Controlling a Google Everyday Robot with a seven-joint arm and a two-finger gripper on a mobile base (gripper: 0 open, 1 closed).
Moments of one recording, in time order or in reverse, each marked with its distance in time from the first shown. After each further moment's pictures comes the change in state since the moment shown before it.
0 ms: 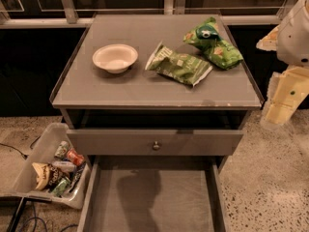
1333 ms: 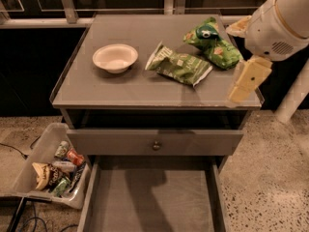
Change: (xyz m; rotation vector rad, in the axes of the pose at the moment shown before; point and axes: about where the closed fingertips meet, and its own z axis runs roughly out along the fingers) arm -0.053 -0.049 0.032 0.092 -0.241 -0.076
